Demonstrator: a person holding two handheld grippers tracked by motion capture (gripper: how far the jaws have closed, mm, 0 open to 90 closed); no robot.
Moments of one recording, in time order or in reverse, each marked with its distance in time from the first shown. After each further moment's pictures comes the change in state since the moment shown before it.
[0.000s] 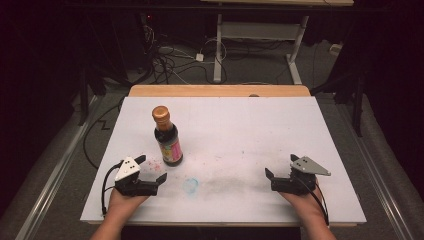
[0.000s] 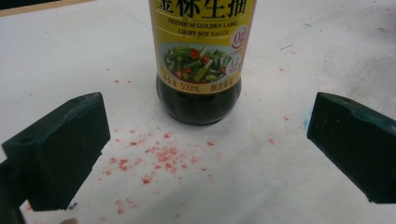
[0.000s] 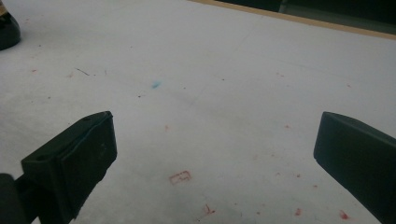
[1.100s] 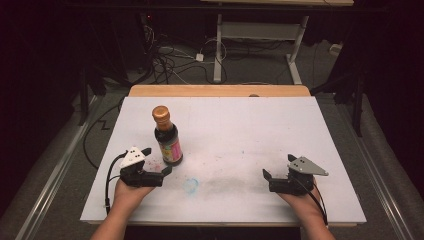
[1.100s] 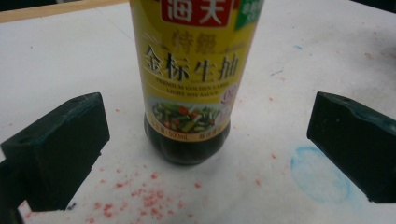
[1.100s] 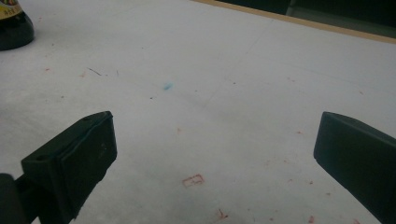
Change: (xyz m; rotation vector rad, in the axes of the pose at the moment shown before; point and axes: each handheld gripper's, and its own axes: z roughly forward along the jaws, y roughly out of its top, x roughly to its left) left arm -0.015 0.022 0.021 0.026 -0.005 -0.045; right arm 0.006 0.003 0.000 0.004 0.021 -0.018
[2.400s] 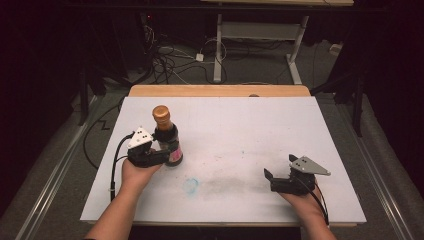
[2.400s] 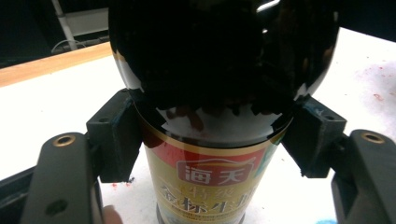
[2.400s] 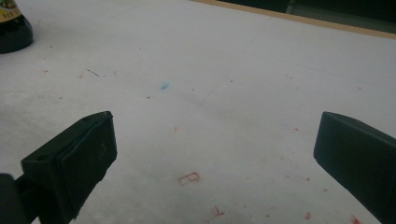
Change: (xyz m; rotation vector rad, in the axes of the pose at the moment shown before) left arm -0.015 0.034 0.037 -0.054 -0.034 0.042; right arm -0.004 -0.002 -0.001 -0.003 0.003 0.020
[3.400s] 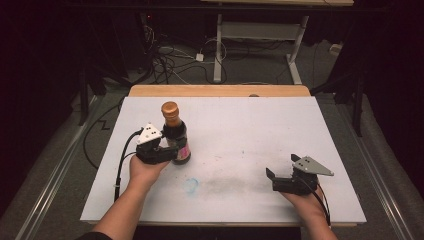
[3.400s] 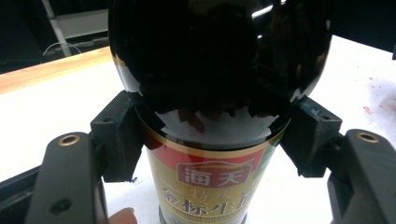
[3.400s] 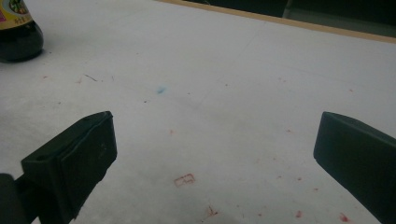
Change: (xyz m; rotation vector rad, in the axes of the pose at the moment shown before) left arm -0.019 0.001 0.017 0.004 -0.016 -0.010; right arm -0.003 0.001 -0.005 -0.017 -0.006 0.010
